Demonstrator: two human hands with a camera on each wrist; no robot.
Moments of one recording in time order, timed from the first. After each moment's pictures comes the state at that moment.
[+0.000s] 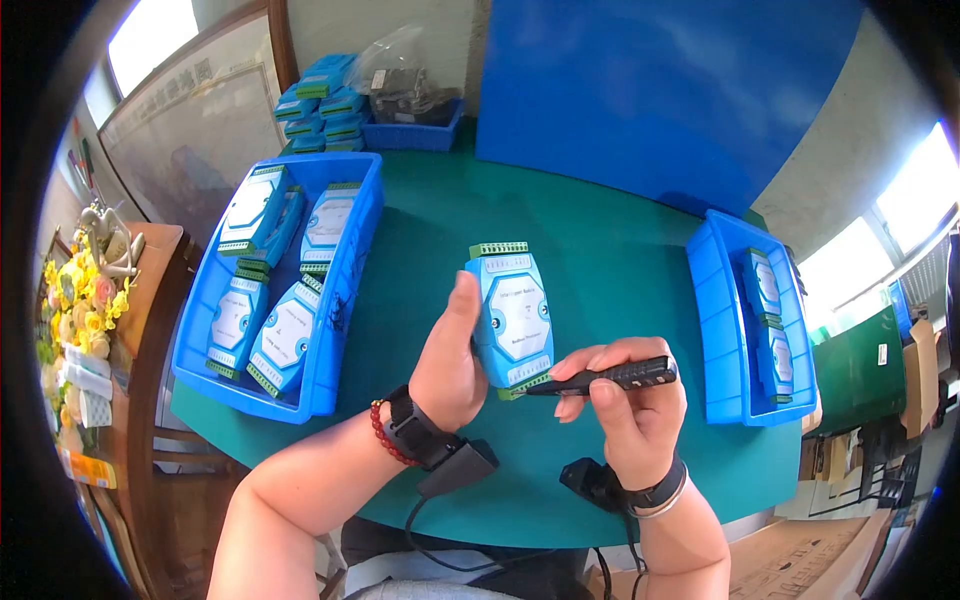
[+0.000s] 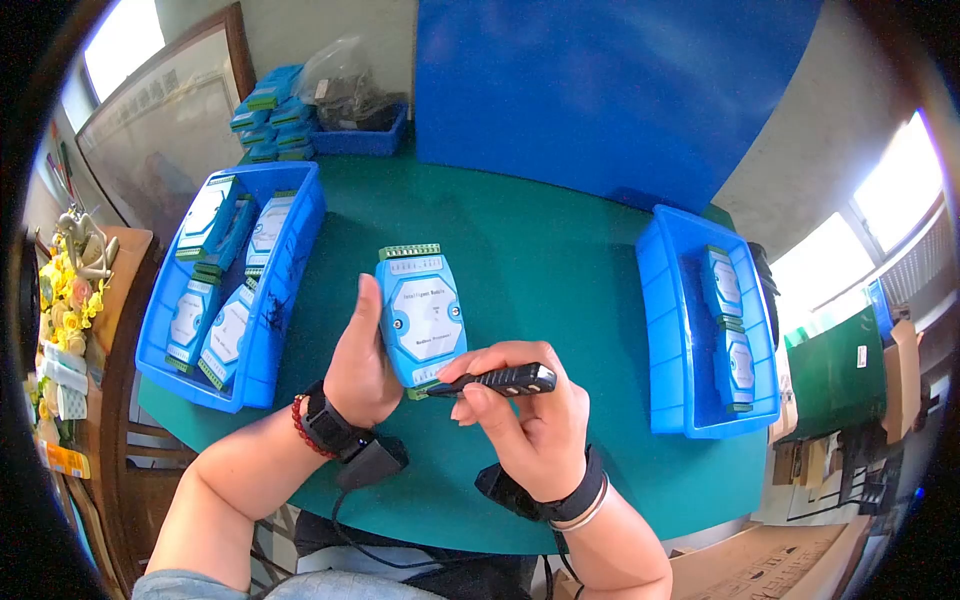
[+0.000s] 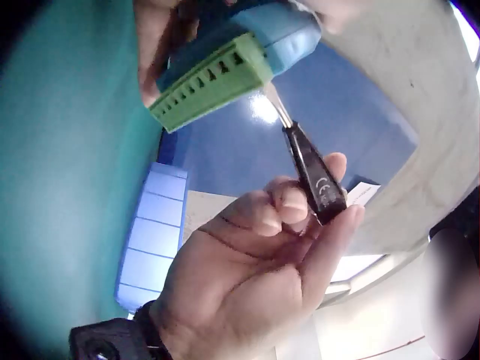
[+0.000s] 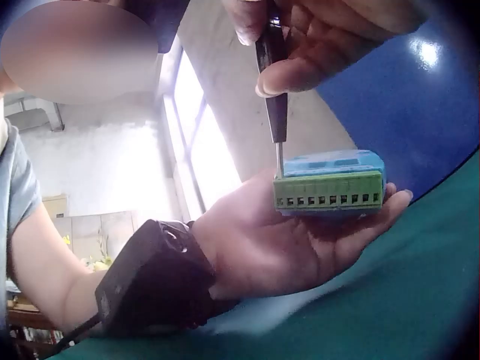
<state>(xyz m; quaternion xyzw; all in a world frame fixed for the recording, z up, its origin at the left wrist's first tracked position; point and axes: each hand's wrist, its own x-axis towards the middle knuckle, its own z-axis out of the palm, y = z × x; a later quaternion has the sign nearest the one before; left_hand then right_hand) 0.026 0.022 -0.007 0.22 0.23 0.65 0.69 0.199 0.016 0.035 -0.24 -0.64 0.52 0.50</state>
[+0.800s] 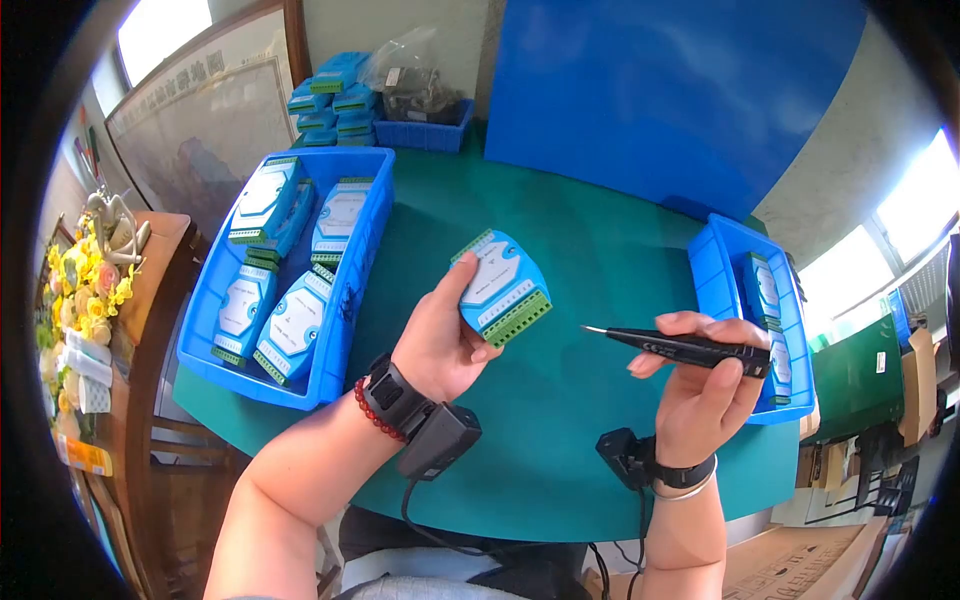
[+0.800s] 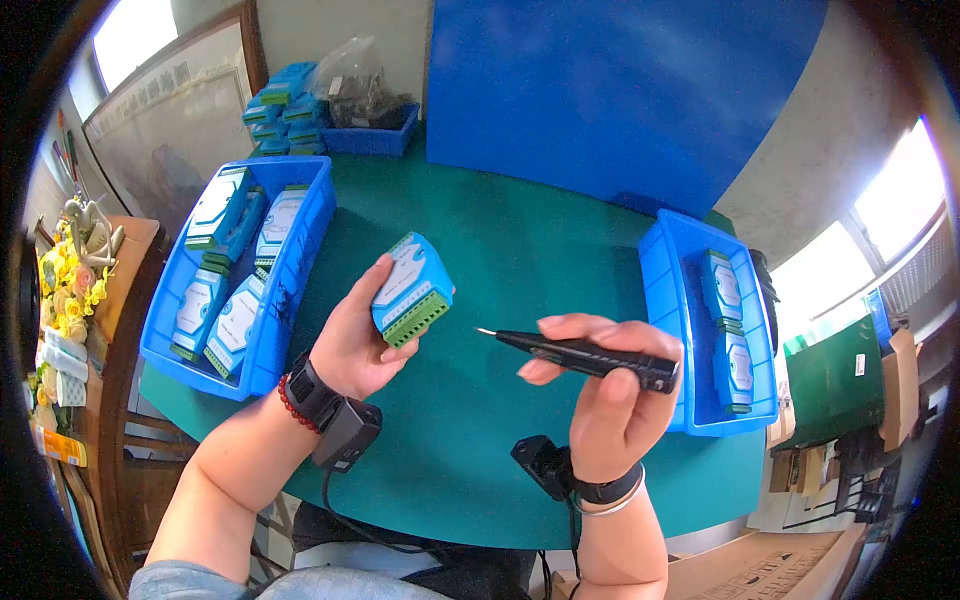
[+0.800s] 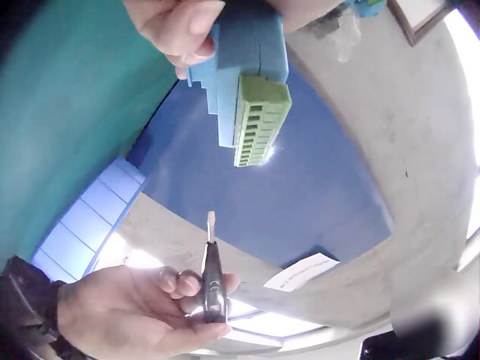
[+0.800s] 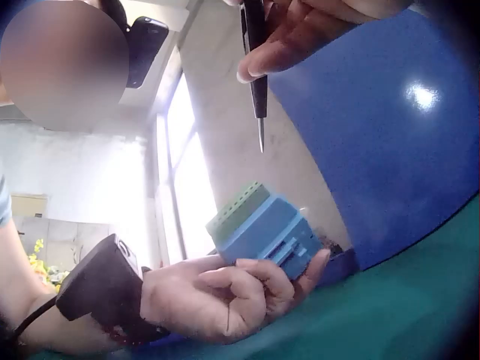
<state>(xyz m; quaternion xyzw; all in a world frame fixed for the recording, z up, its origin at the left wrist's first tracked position) -0.010 0.035 -0.017 0.08 0.21 0.60 0.77 0.218 0.033 0.046 -0.17 -0.64 0.38 0.65</state>
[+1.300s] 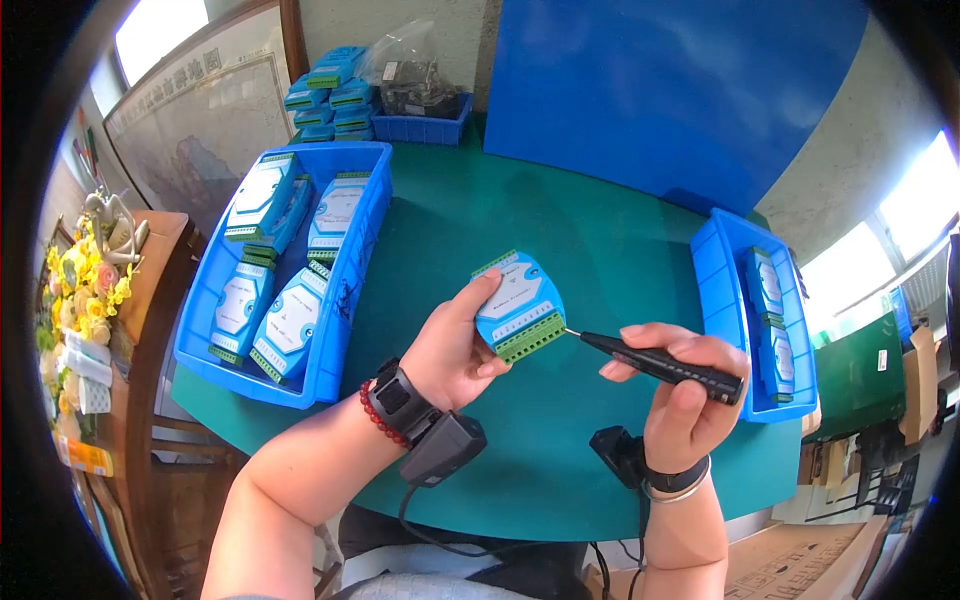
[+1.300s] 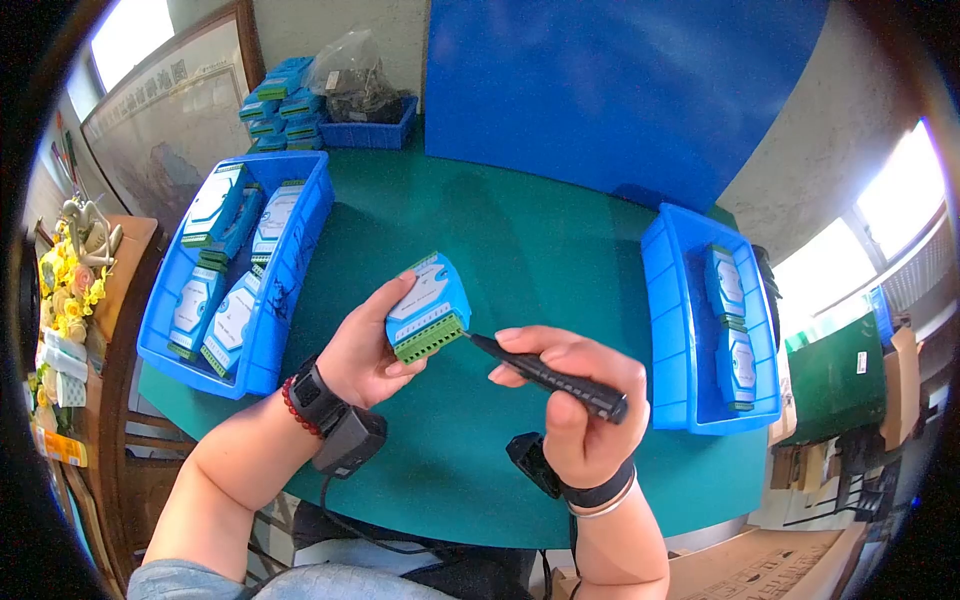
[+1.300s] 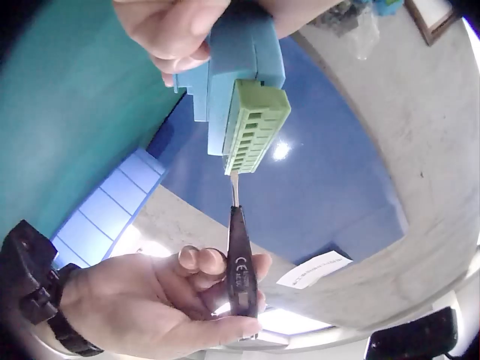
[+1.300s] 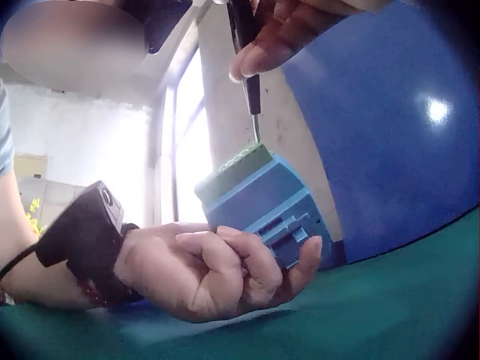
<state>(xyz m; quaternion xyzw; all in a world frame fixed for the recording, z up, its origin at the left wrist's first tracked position) 0.007 0.026 -0.003 0.09 0.30 0.56 0.77 0.215 0.028 0.038 -0.12 -0.70 0.37 0.59</state>
